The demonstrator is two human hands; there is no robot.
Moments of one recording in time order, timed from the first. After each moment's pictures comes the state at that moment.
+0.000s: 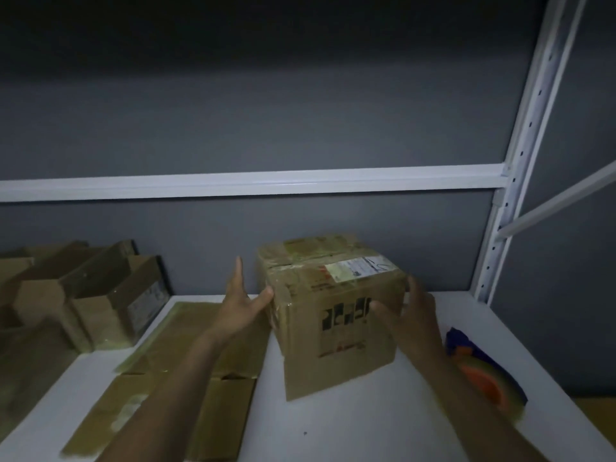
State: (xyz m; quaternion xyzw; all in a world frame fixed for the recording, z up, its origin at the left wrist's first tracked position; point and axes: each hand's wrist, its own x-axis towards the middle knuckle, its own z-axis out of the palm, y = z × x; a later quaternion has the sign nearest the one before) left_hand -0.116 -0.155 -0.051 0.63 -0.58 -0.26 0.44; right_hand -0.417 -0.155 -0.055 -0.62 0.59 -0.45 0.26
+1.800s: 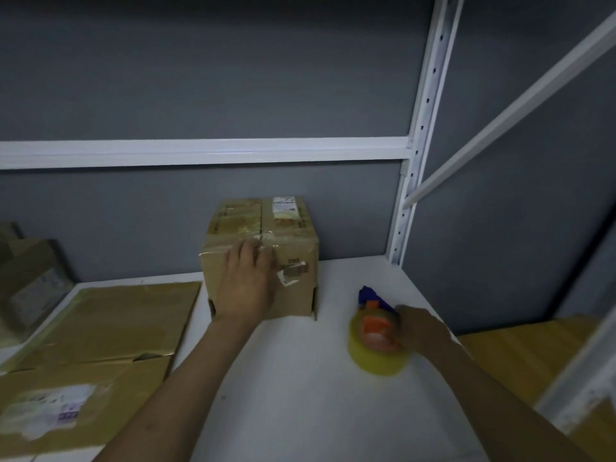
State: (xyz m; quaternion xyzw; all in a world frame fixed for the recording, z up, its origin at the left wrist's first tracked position) left_hand -0.270 -0.152 -0.059 0.57 -0.73 0.21 0.30; right_hand -0.576 -0.128 -0.109 -0.63 0.76 -0.05 0.15
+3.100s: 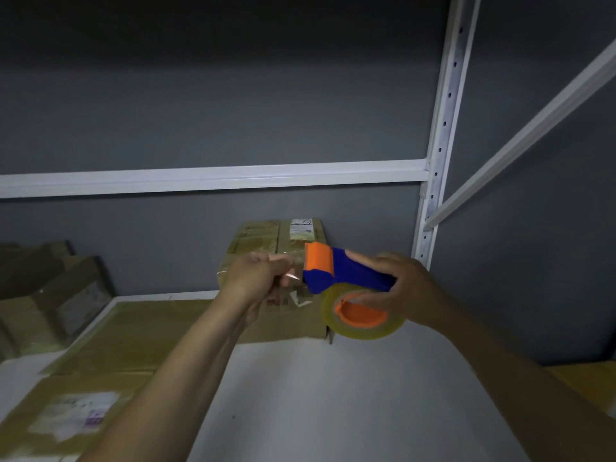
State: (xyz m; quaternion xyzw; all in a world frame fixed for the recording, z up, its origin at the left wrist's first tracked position) left_hand -0.298 -0.101 0.037 0.54 -0.48 -0.44 0.53; right_hand -0.543 -0.125 0.014 -0.84 0.41 -0.33 0.15
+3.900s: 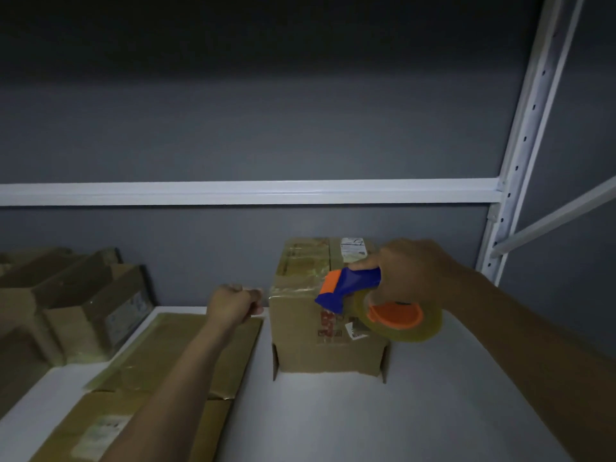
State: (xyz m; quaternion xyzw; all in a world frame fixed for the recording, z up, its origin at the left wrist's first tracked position) left_hand -0.155 -0.169 -0.018 0.68 -0.41 -0.31 0.52; right_hand -0.434 -0.172 0.090 -0.88 0.46 -0.06 -0.13
